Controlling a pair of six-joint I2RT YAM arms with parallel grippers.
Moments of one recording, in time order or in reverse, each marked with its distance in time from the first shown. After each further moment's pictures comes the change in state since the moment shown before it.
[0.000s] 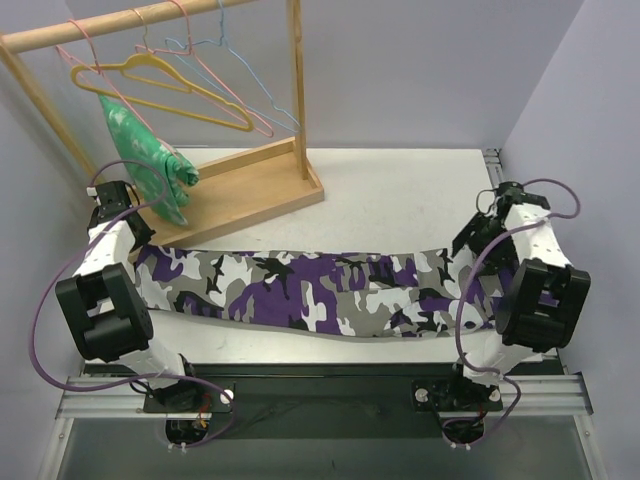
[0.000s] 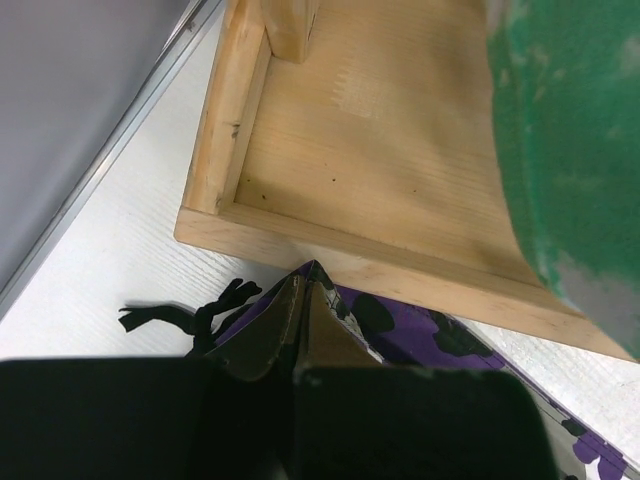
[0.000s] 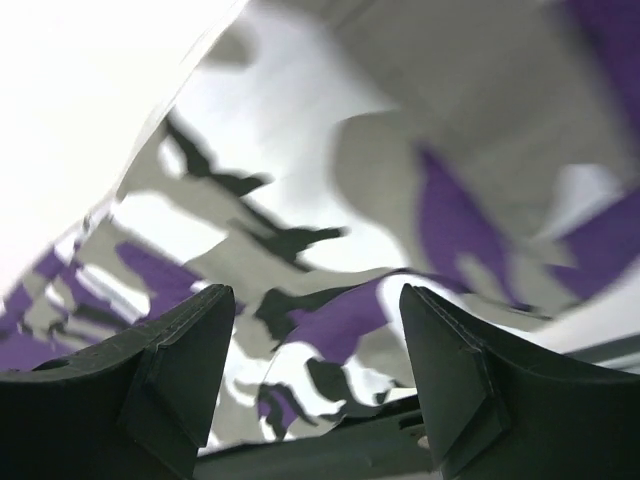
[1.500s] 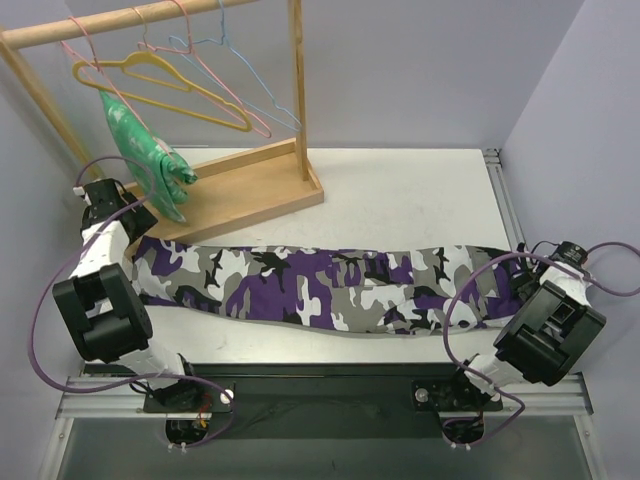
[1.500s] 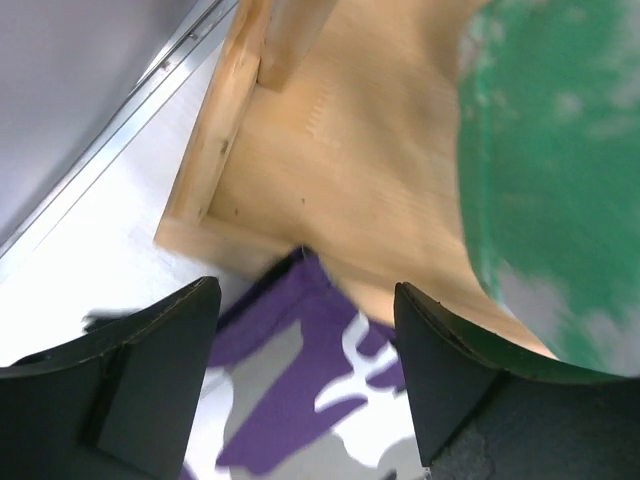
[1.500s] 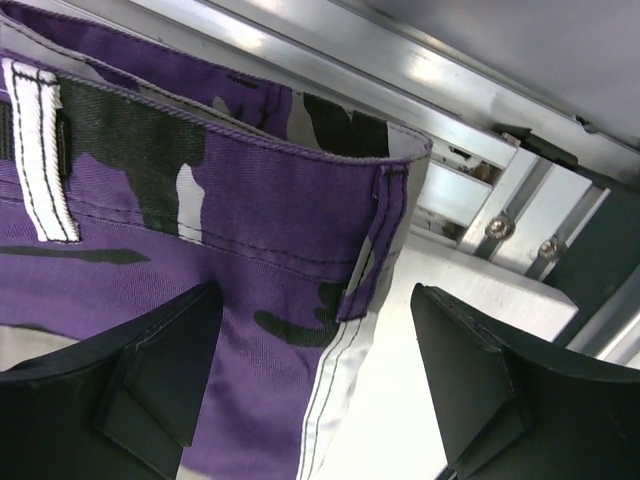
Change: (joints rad) left arm 0.039 0.018 0.017 0.077 0.084 -0.098; right arm -0.509 -0.195 -0.432 0.450 0.273 -0.080
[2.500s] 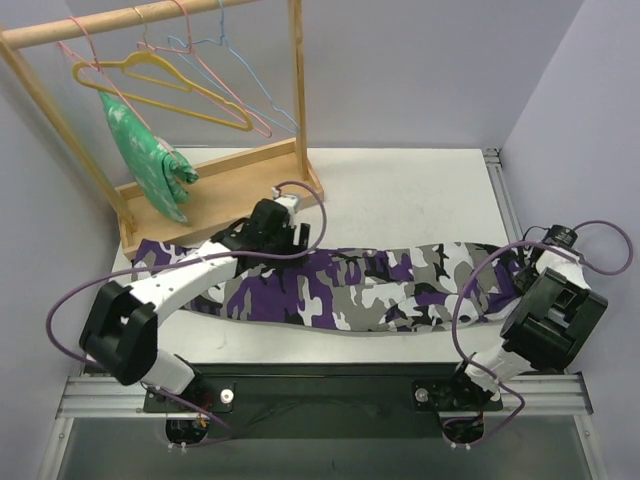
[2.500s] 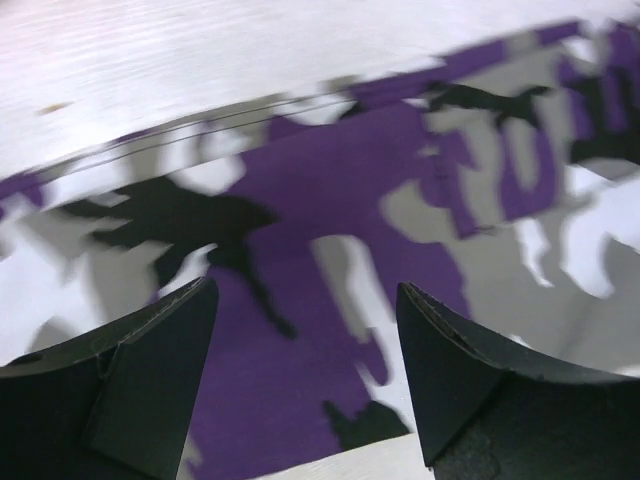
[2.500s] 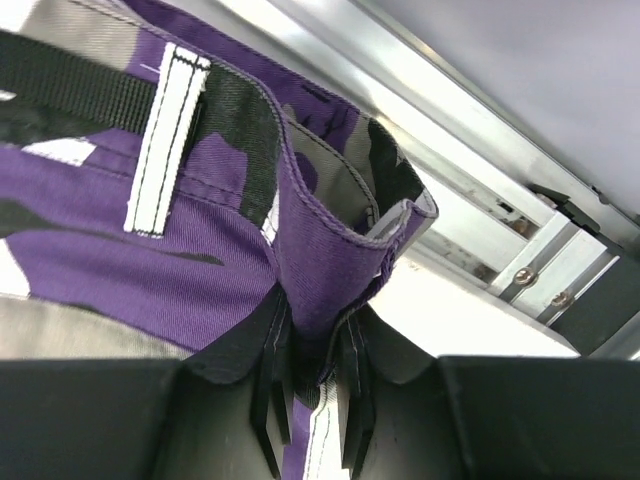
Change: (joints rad) left arm -0.998 -0.201 -0.145 -0.035 0.002 0.033; right arm 0.091 0.090 0.078 0.014 0.021 -0.099
